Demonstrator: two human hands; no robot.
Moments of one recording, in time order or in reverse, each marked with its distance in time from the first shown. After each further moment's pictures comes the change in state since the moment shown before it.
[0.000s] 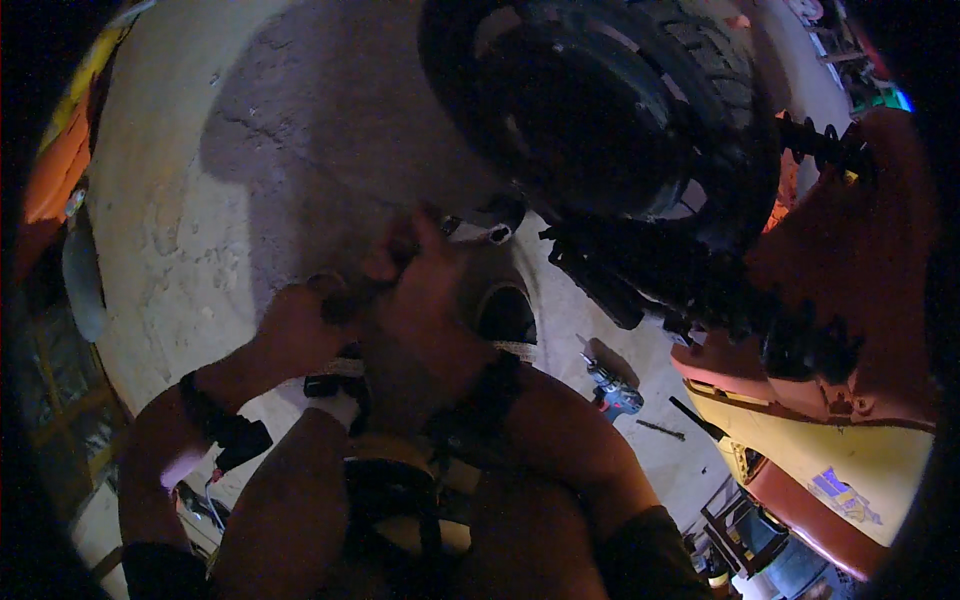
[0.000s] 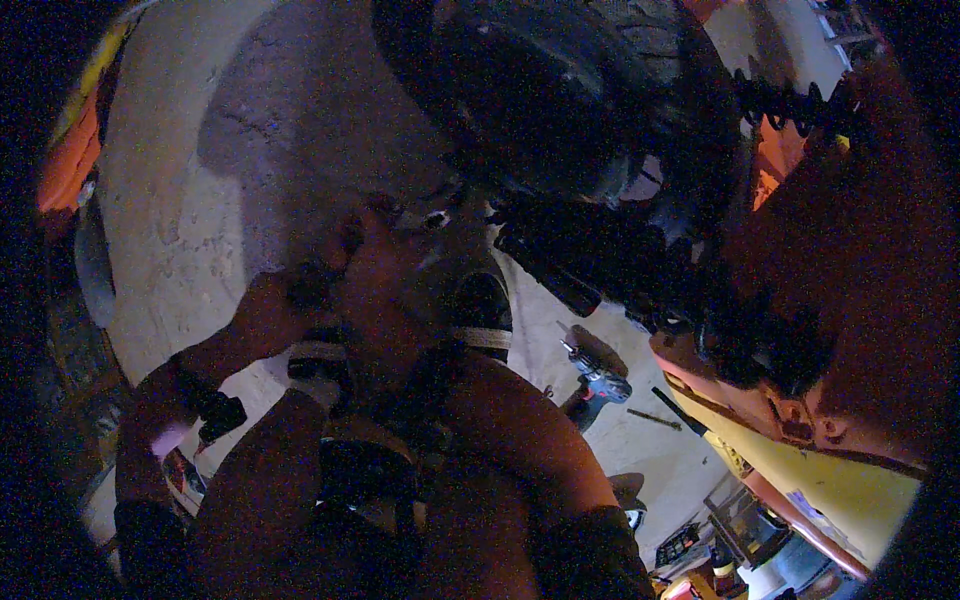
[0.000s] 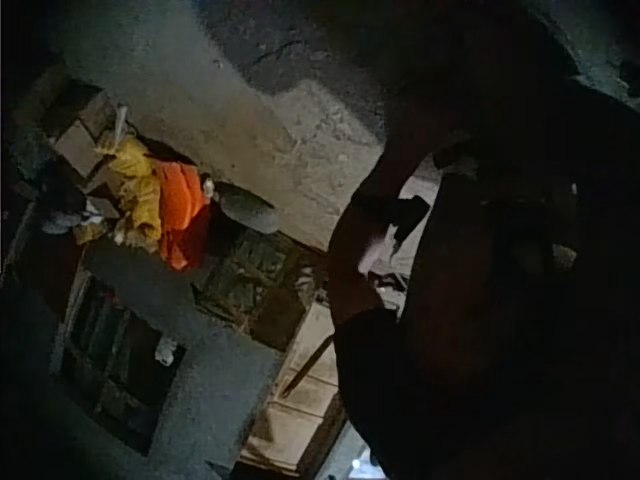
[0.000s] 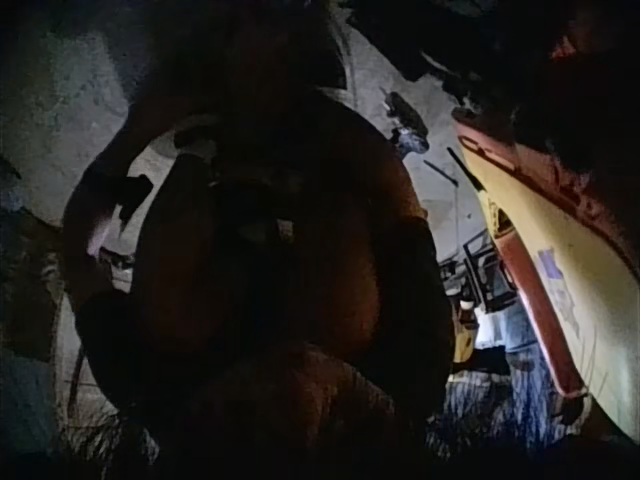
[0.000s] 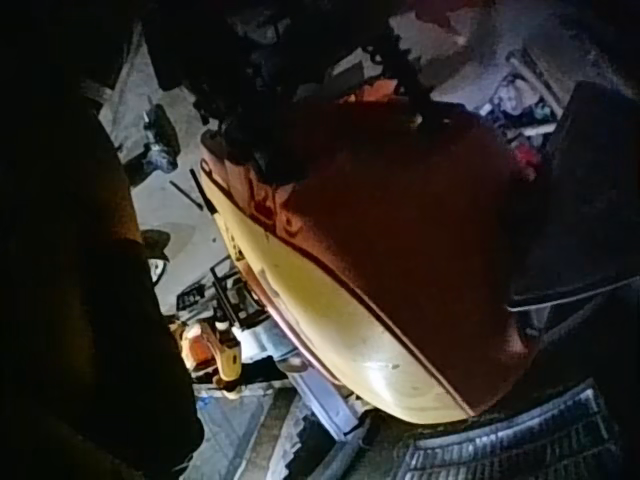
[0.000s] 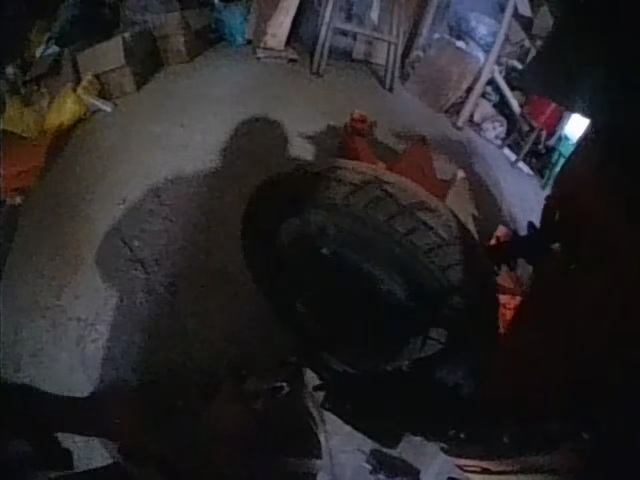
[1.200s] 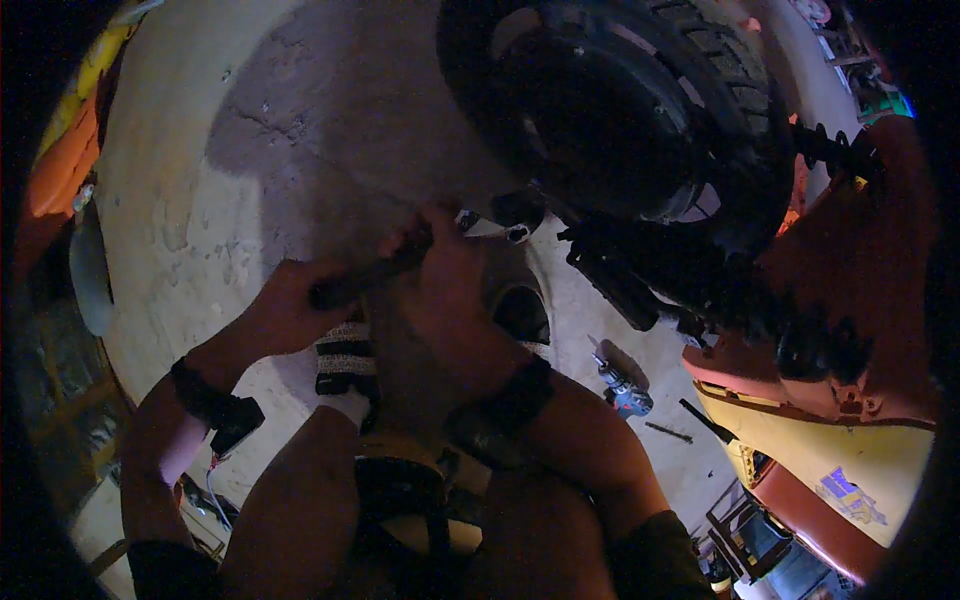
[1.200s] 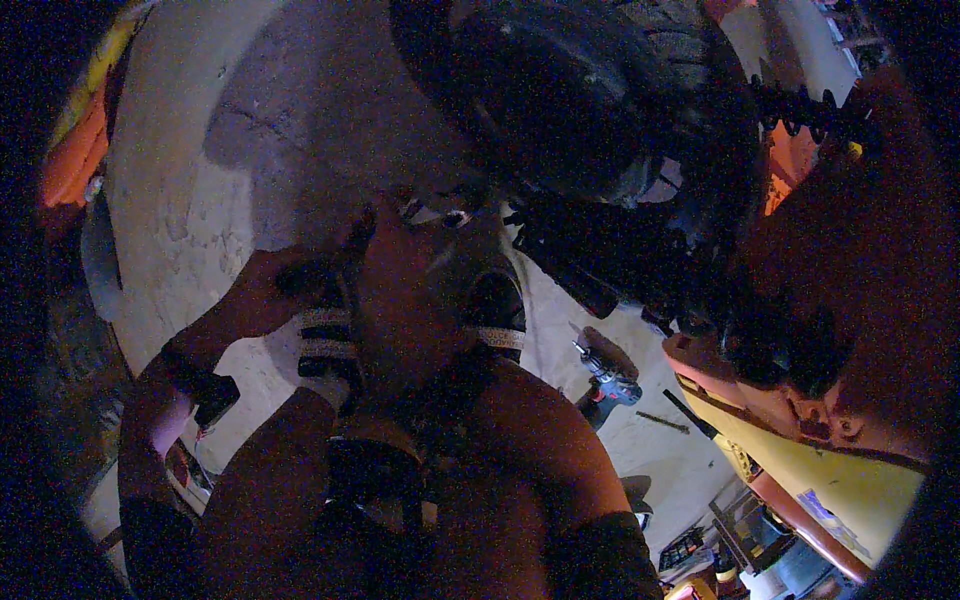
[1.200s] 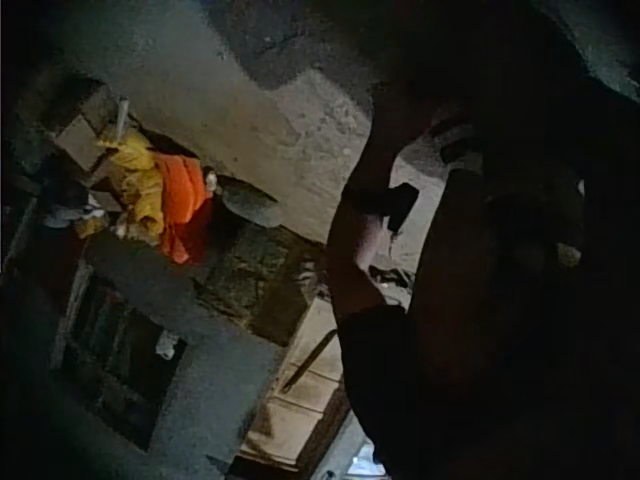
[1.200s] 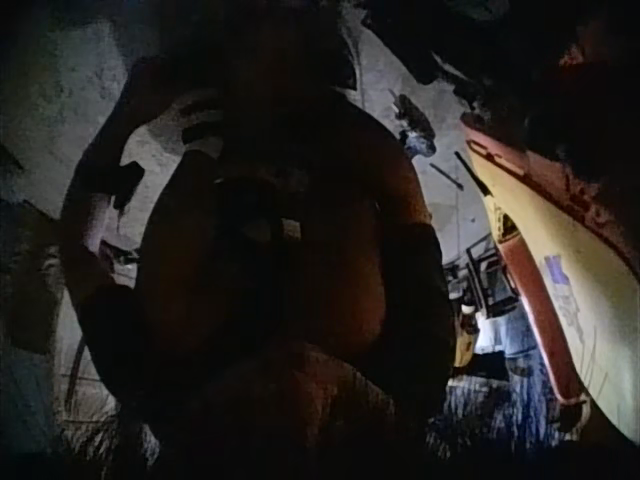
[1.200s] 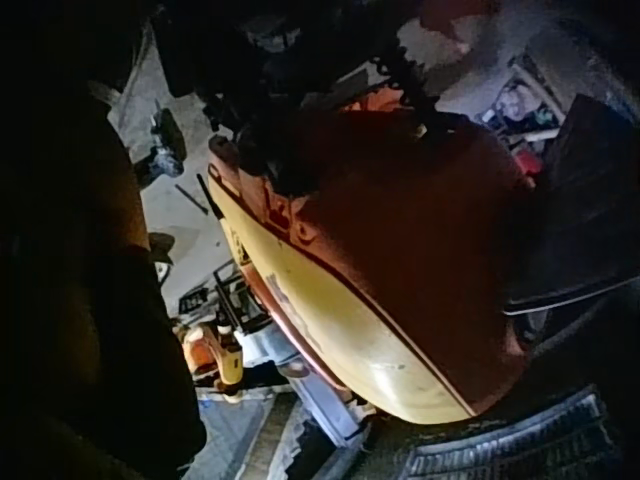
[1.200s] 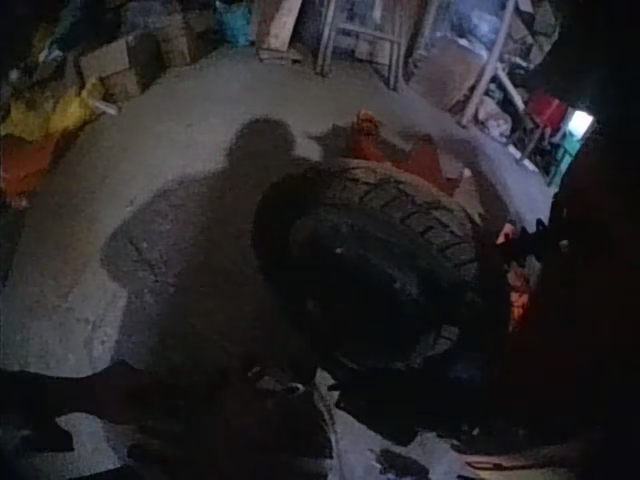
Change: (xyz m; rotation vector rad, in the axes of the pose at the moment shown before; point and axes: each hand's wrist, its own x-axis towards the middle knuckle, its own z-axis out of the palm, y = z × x) left_hand 0.012 -0.023 -0.028 -0.176 -0.090 0.096; right_hand -0.002 -0.018 0.010 0.088 -0.016 0.091
